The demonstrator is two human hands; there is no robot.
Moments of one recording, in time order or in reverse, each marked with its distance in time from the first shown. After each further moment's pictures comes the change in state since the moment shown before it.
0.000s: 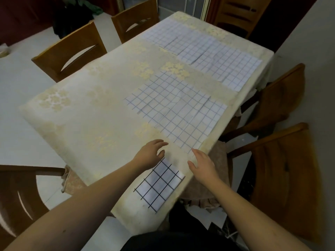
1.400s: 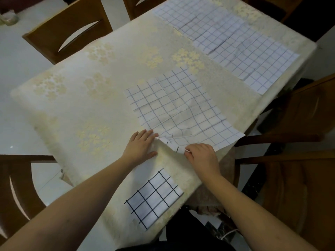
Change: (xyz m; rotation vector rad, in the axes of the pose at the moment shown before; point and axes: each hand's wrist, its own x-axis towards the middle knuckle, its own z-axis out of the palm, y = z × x) left_hand 0.058 -0.071 0.013 0.322 0.052 -0.033; right_hand 0.086 -0.019 -0.024 -0.205 0.288 -0.467
